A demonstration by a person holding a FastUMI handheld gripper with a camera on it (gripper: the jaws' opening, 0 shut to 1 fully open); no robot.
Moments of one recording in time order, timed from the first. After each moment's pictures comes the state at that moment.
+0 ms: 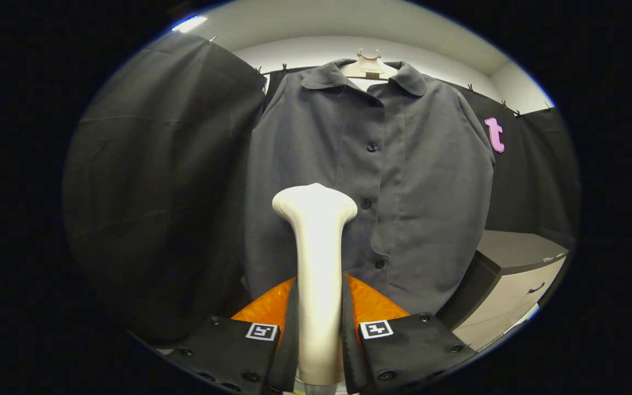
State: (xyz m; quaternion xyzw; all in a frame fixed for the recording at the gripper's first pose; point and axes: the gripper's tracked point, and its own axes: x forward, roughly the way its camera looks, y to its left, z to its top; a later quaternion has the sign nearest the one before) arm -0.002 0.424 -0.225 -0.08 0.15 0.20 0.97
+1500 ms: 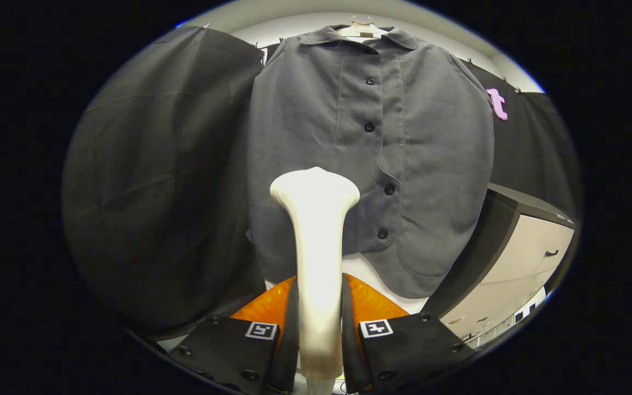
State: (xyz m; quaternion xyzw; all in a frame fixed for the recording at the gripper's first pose) arm -0.044 0.403 -0.298 -0.07 0.24 0.20 0.95
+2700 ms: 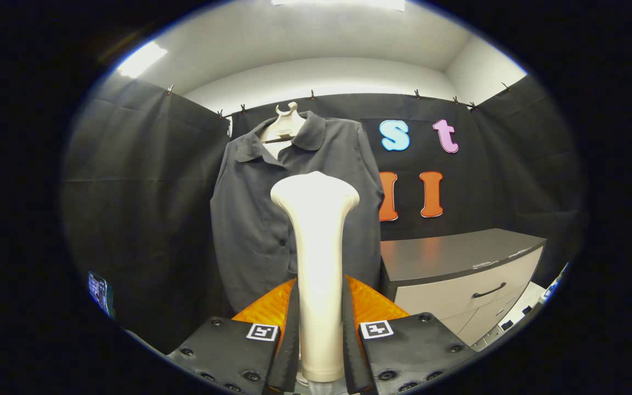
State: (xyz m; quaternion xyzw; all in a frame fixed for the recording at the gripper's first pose) arm -0.051 0.243 -0.098 0.01 0.08 0.14 0.99
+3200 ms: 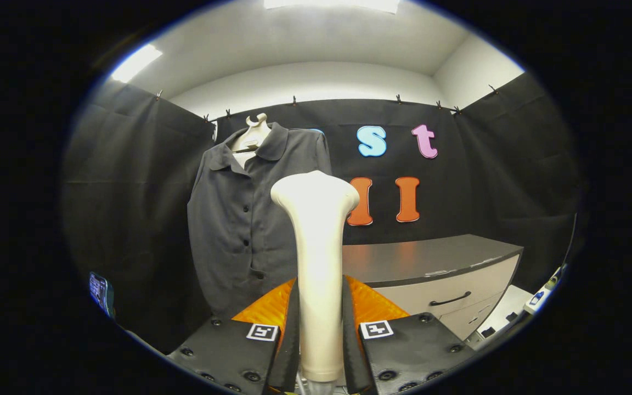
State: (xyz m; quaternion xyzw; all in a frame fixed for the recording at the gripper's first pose) arm -0.063 0.152 -0.086 -0.01 0.07 0.12 0.99
